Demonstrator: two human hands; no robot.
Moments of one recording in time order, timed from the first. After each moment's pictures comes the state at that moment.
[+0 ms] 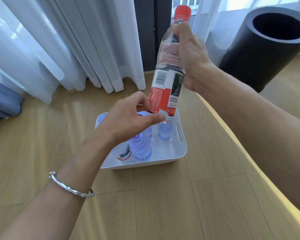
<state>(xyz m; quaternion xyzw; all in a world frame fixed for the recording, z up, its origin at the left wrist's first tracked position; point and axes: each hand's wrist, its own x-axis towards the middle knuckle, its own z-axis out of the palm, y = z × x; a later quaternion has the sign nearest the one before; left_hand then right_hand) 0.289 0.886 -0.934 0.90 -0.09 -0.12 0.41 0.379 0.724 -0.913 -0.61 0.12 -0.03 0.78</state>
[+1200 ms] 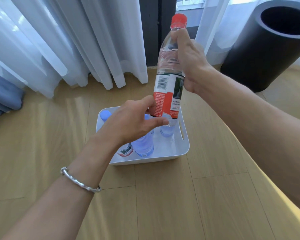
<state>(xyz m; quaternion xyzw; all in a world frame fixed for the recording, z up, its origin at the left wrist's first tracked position) 0.288 0.890 -0.950 0.94 -0.18 -0.11 0.28 0.380 0.729 -0.934 -0.66 0.13 -0.01 0.74</state>
